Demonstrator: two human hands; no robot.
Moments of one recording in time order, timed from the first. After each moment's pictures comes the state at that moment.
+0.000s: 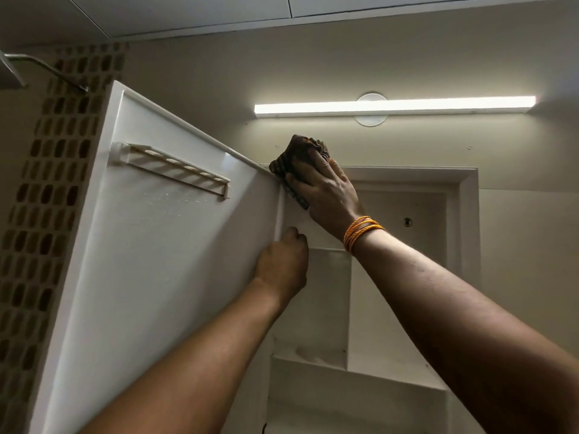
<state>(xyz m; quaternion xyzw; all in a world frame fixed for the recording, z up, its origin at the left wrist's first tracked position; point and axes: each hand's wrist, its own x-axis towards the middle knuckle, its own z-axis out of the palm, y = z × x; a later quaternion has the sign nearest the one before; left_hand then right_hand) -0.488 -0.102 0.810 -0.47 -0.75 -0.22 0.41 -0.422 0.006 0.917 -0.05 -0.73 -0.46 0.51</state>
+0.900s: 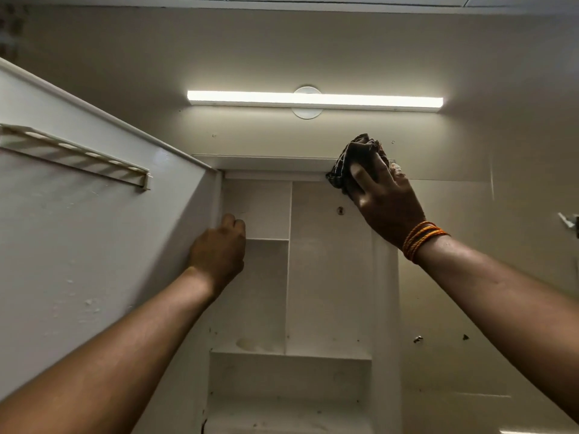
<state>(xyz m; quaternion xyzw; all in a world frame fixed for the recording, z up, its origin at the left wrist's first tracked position) -0.494 -0.089 0.816 -0.48 -0.73 -0.22 0.43 -0.237 0.088 0.897 -0.18 -0.57 -0.63 0.50</state>
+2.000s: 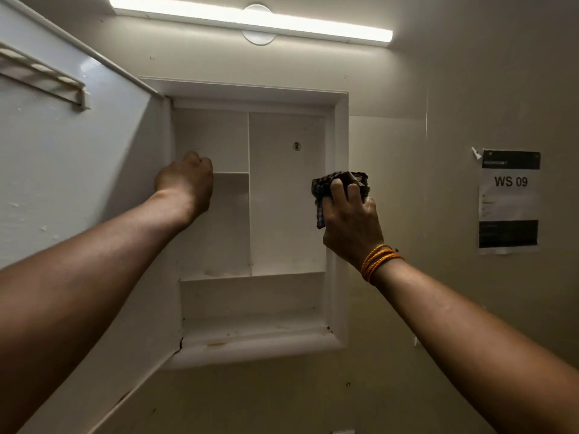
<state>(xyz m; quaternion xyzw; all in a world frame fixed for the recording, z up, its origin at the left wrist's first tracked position) -0.483 -0.087 0.816 -0.47 -0.76 -0.14 0.43 -0.225 0.035 0.733 -0.40 -0.65 -0.49 0.41</state>
